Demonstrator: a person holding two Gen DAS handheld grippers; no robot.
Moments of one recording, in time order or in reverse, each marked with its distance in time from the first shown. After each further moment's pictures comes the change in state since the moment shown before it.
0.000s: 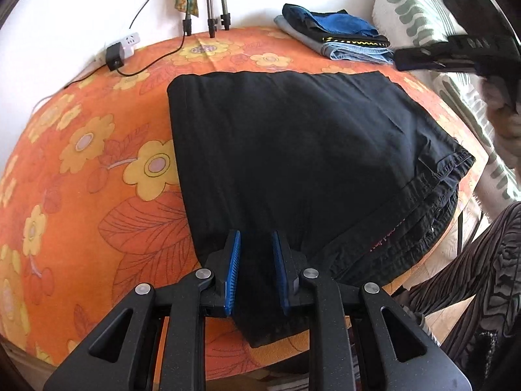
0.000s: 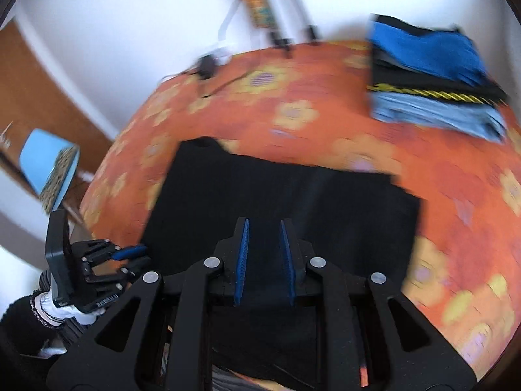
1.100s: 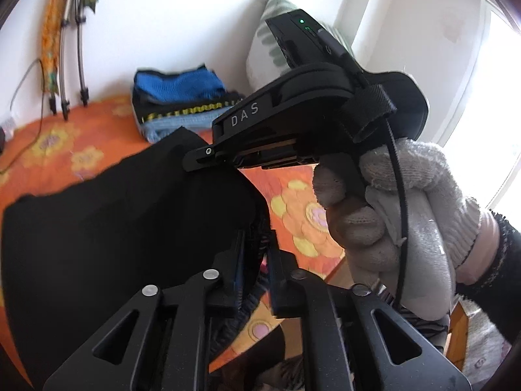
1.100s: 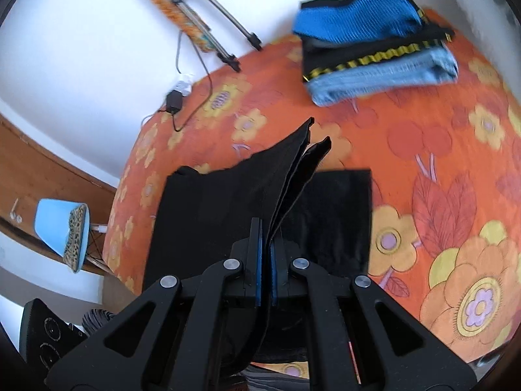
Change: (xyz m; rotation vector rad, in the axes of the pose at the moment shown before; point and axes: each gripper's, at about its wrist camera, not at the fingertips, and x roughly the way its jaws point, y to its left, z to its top) left arm -0.016 -0.177 0.091 0.094 -0.181 -0.400; right arm -0.041 -0.088 -0.022 0.339 -0.025 0.042
